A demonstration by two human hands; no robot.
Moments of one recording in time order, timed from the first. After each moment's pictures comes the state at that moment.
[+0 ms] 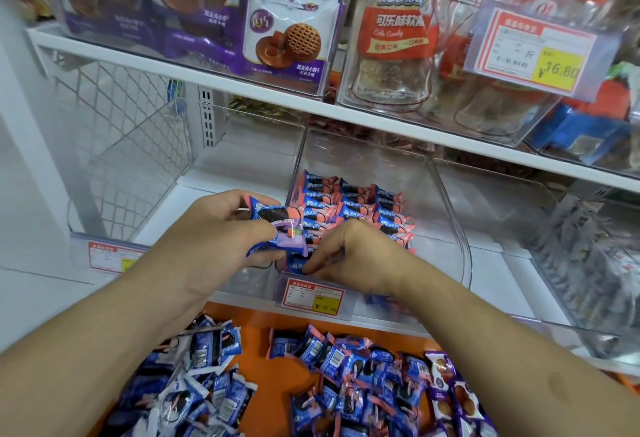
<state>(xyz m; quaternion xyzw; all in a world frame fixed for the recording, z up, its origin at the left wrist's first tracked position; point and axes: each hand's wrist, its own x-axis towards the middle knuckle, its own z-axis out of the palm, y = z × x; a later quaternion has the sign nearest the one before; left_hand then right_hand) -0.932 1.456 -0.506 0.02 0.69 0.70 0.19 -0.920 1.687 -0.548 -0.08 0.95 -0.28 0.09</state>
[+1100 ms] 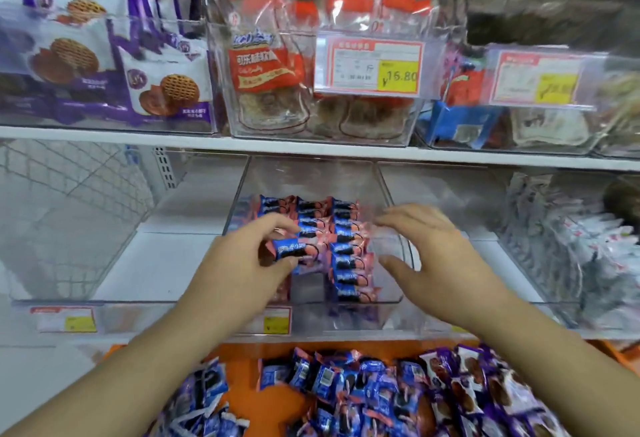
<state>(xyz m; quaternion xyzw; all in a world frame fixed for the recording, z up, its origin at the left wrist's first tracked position) -0.923 1.536 -0.519 0.26 0.88 0.40 0.01 -0.813 1.787 -0.507 0.03 0.98 -0.13 -0.16</state>
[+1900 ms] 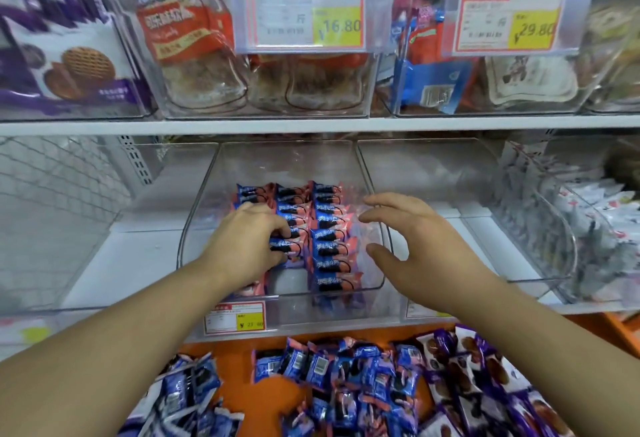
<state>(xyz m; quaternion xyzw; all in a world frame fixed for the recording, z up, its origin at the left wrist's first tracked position) -0.992 1.596 -0.569 0.38 0.92 0.10 -0.04 -0.812 1.814 -0.535 0.04 0.97 -0.20 -0.16</state>
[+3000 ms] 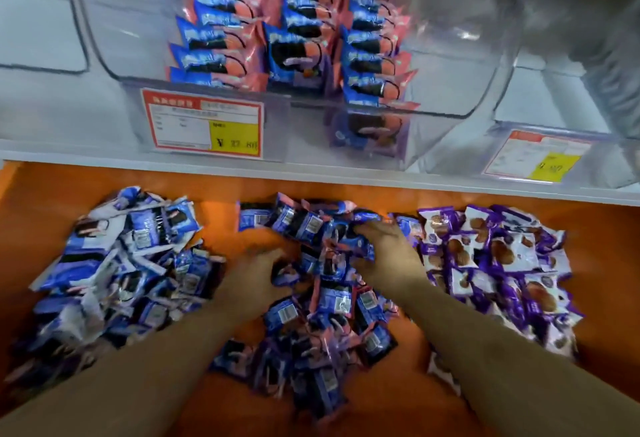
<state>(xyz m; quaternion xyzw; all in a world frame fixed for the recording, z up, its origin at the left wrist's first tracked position) -0.853 1.538 -0.865 0.25 0.88 0.26 0.32 -0.763 1.789 -0.835 0.18 0.95 -0.20 0.14</state>
